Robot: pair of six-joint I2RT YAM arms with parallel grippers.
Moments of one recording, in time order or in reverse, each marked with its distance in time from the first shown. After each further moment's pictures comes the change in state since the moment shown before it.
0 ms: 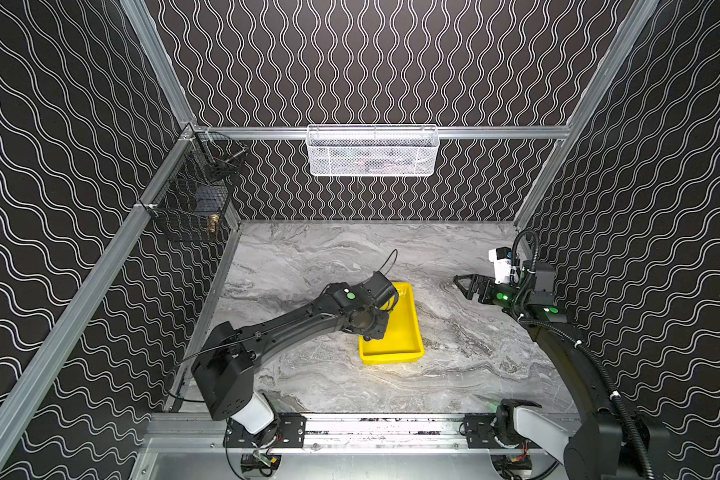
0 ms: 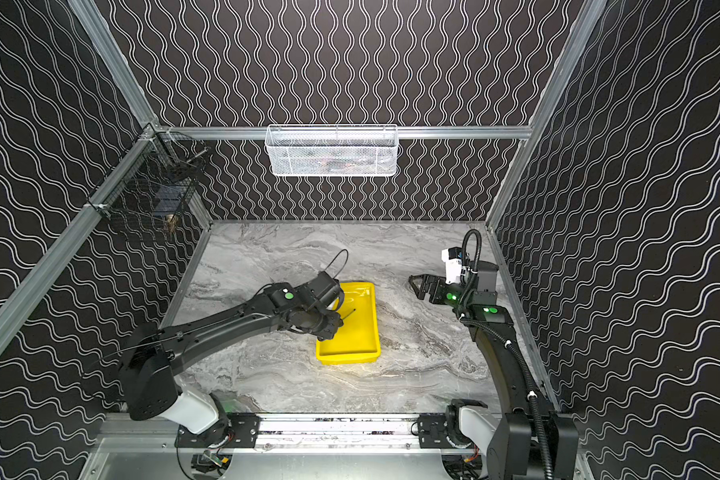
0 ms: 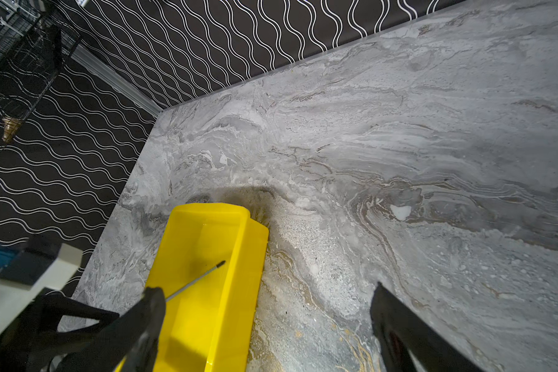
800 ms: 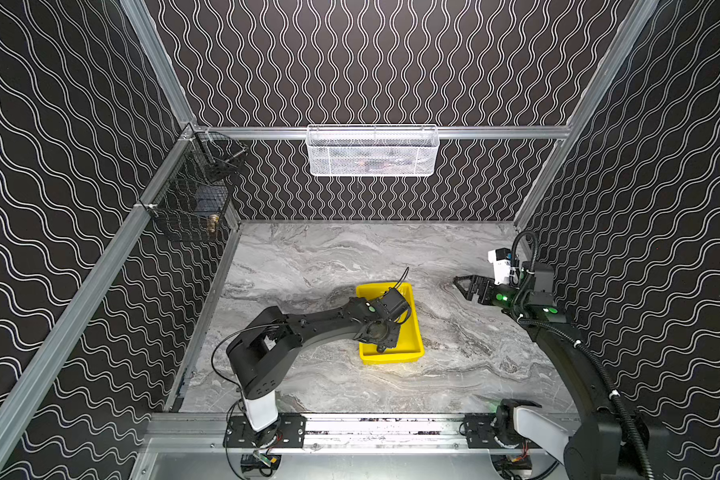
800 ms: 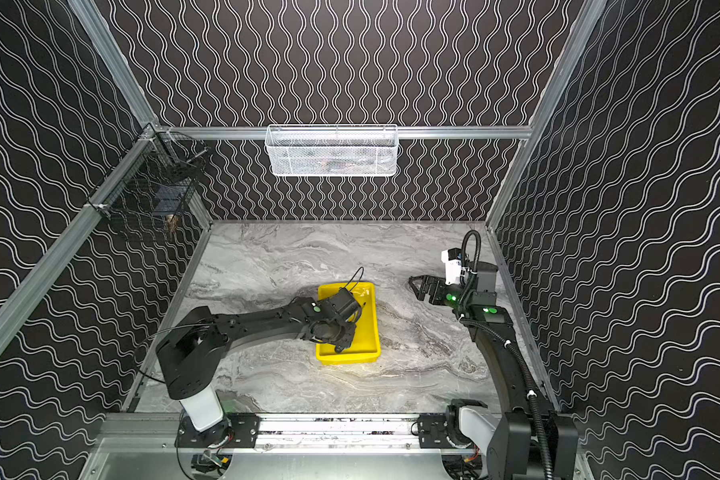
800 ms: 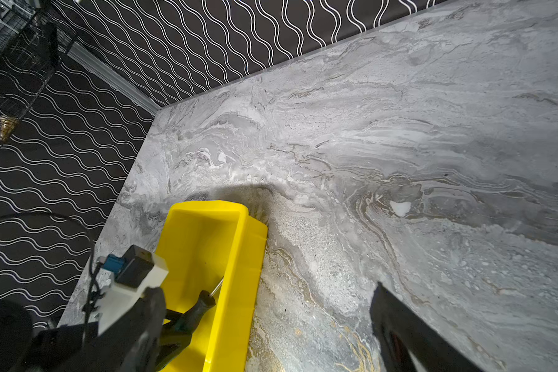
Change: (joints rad) left arm -0.034 0.197 -0.076 0.257 -0.005 -0.070; right arm 0.000 0.002 -0.006 0.000 0.001 0.000
